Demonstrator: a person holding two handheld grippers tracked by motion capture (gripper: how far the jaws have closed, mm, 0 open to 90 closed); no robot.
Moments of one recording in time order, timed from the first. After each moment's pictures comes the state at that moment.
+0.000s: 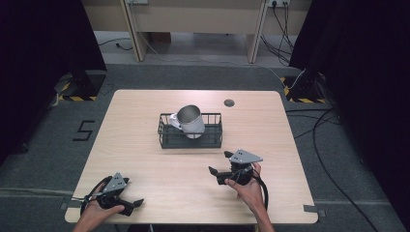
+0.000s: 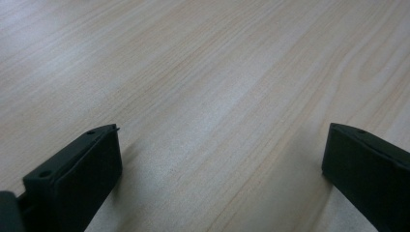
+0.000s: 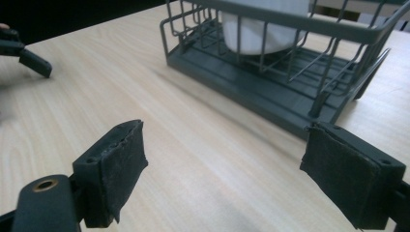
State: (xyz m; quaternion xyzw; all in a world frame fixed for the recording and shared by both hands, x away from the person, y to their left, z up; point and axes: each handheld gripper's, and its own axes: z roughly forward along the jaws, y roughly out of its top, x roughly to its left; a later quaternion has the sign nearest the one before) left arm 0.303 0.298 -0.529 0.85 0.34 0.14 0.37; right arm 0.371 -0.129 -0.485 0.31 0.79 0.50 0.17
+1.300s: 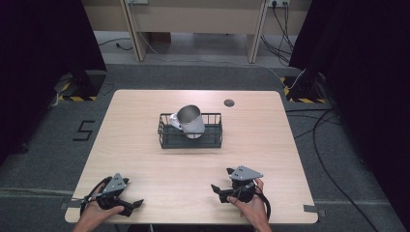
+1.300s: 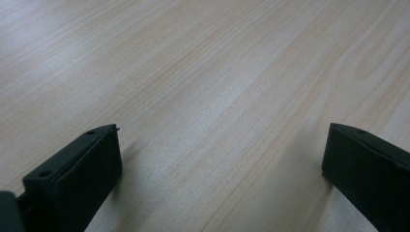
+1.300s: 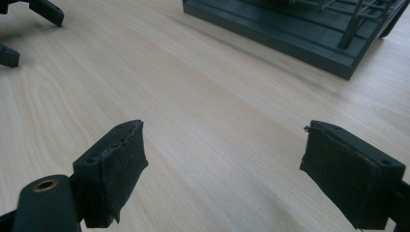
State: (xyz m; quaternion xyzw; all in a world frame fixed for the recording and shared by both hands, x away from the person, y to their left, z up) left arm 0.301 0.299 -0.529 0.85 0.34 0.14 0.37; right arm 0.329 -0.136 -0.504 0.32 0.81 0.46 0.15
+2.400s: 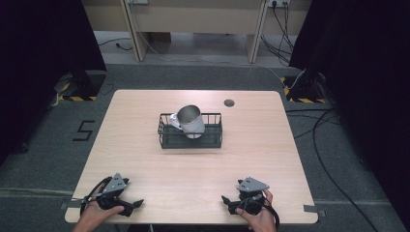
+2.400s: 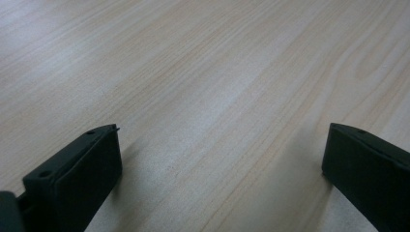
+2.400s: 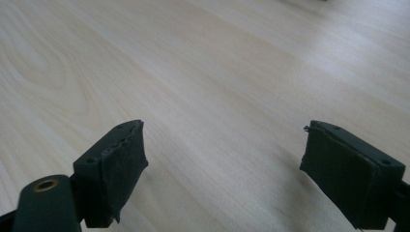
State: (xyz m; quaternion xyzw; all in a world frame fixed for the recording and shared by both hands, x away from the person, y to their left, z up) left arm 0.301 0.299 -0.529 0.85 0.34 0.14 0.37; right arm 0.301 -0.159 -0.520 0.36 0.83 0.39 0.16
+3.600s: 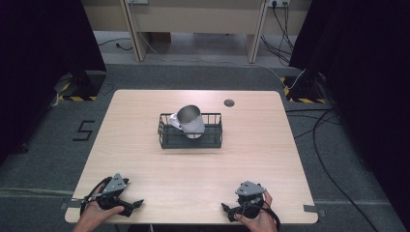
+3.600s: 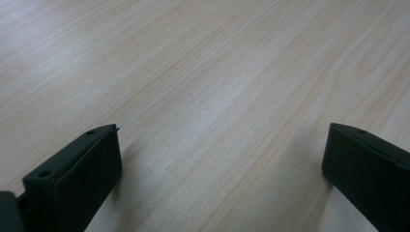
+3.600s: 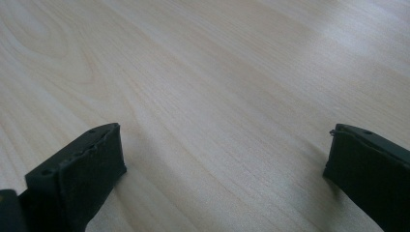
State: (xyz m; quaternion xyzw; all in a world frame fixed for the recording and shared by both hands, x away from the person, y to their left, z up) left arm 0.301 0.299 -0.529 0.85 0.34 0.14 0.37; right arm 0.293 -0.158 -0.527 0.35 0.85 0.36 0.16
